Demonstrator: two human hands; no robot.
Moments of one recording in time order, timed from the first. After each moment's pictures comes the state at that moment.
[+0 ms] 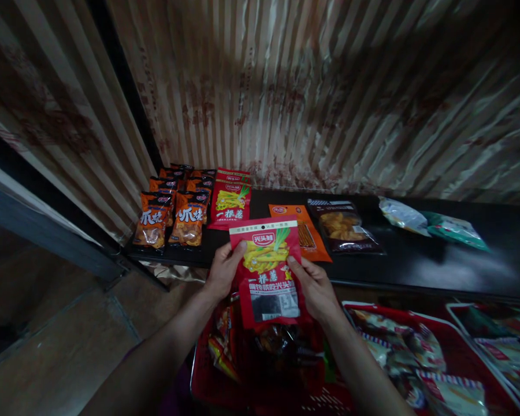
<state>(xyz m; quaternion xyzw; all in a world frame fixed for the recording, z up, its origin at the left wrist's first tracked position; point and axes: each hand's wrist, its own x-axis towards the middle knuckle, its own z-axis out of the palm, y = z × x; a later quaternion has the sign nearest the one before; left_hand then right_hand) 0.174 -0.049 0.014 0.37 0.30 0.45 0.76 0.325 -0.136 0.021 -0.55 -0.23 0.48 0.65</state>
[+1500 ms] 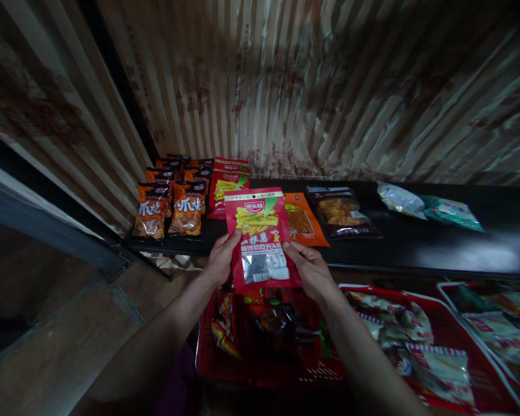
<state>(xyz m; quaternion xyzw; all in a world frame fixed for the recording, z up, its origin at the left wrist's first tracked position) 0.167 -0.047 0.014 0.30 0.34 0.42 0.79 0.322 -0.132 0.021 -0.55 -0.24 0.49 0.63</state>
